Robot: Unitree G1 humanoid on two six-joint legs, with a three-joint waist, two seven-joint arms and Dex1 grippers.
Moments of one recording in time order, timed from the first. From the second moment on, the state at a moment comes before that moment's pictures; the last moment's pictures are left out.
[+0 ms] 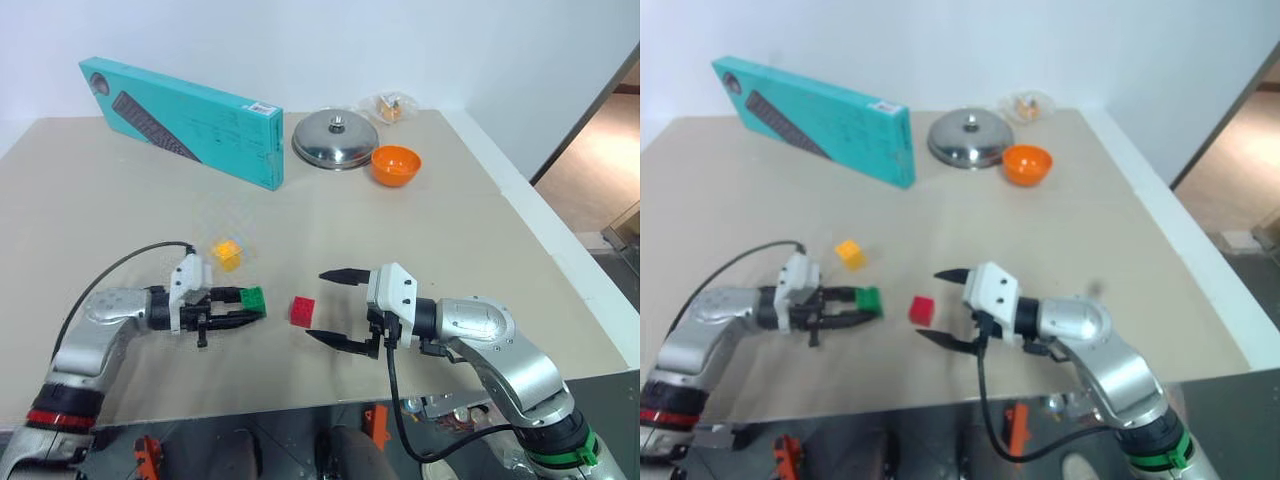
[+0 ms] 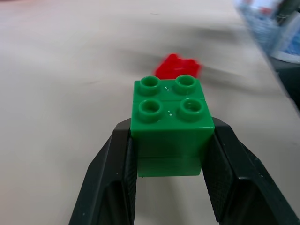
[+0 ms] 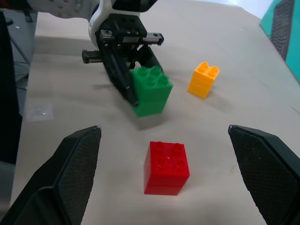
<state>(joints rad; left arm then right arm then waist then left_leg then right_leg) -0.32 0.65 -0.06 0.07 -0.42 0.15 -1.33 -0.28 -0.59 0.23 -0.52 0.31 0.41 0.85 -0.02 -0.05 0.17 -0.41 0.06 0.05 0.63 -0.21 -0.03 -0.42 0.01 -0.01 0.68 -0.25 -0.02</state>
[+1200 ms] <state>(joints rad) -0.34 0.66 -0.08 0.24 -0.31 -0.05 -1.43 -0.24 -0.60 0.23 -0.55 0.33 0.43 0.84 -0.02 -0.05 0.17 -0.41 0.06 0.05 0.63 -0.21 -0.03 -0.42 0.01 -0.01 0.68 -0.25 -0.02</state>
